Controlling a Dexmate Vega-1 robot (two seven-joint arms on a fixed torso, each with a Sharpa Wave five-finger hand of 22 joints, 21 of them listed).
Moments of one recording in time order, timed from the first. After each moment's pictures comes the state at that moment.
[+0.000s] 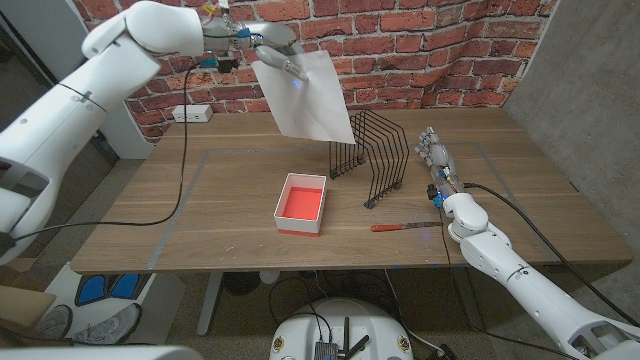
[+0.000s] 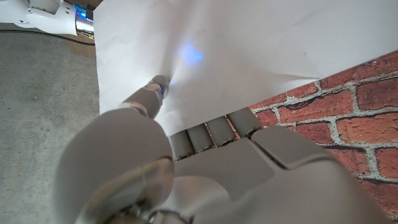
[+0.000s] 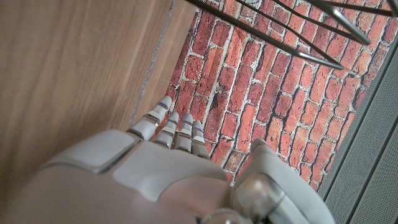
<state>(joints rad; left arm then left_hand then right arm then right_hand) 0.19 0.89 0.53 -1.68 -0.03 -0.28 -0.73 0.83 0.10 0.67 -0.18 0.18 0.99 -0.07 0.20 0.20 1.01 -0.17 0.19 0.18 1.00 -0.16 0.18 0.17 0.89 -0.12 0.30 0.19 -0.94 -0.51 -0.37 -1.39 0.48 0.34 -0.21 0.08 0.10 0.33 0.13 0.24 0.08 0.04 0.19 0.17 0.11 0.00 0.18 0.18 0.02 -0.02 0.21 0.27 0.25 -0.04 0.18 0.16</state>
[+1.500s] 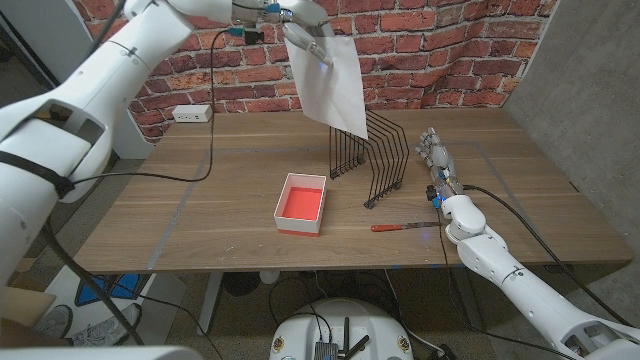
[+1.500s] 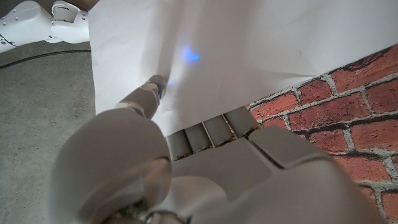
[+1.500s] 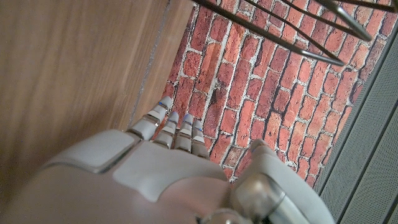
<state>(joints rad) -0.08 0.66 0.68 -1.35 0.02 -0.56 -0.86 0.83 0.10 0.67 -0.18 0.18 1.00 -0.08 0.20 0.20 1.02 -0.17 0.19 0.18 1.00 -0.16 0.18 0.17 0.89 -0.12 0.30 0.19 -0.94 -0.48 -0.37 -1.35 0.47 0.39 -0.22 0.07 0.10 0.33 0.13 0.24 0.08 0.04 0.19 0.17 0.11 0.00 0.18 0.18 0.02 -0.02 0.21 0.27 0.25 -0.04 0.18 0.16</state>
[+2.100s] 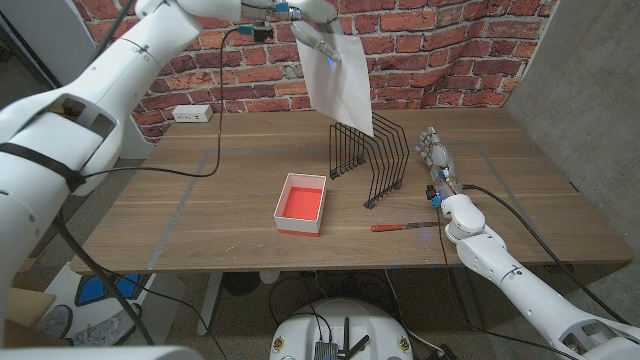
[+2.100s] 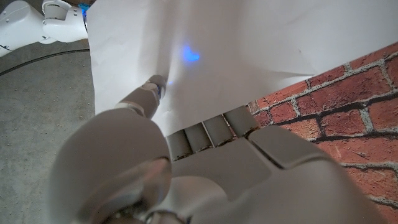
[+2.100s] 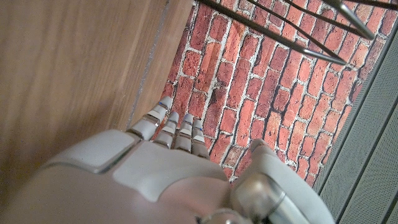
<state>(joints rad) -0.10 0.61 0.70 -1.29 0.07 -0.66 -0.80 0.83 0.10 0.67 -0.18 0.18 1.00 -0.08 0.20 0.20 1.02 -0.17 0.19 0.18 1.00 -0.16 0.18 0.17 0.89 -0.11 0.30 0.19 -0.93 -0.47 -0.38 -1.33 0.47 0.40 -0.21 0.07 0.10 0.33 0.13 0.24 0.08 0.03 0.19 0.17 0.11 0.00 0.18 0.18 0.02 -0.02 0.21 0.27 0.25 -0.04 0.18 0.16</state>
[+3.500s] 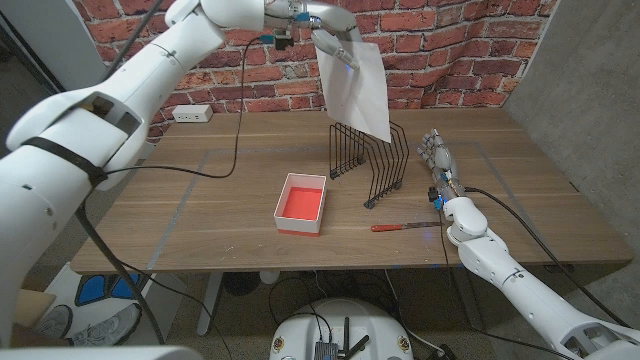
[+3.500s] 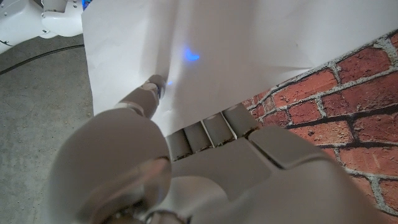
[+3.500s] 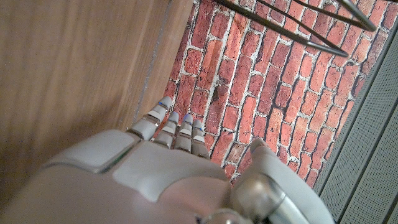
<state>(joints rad) -0.12 0.53 0.76 -1.20 0.09 -0.70 -0.75 0.83 0.10 0.66 -0.18 0.18 1.00 -0.08 0.20 0.20 1.02 -0.19 0.19 0.18 1.00 -0.16 0.18 0.17 0.89 -0.11 0.30 0.19 -0.94 -0.47 -0.36 -1.33 0.49 0.41 -0.20 0.06 0.09 0.34 0.12 0.24 0.08 0.03 0.19 0.17 0.11 0.00 0.18 0.18 0.02 -0.02 0.21 0.27 0.25 -0.04 0.18 0.16</state>
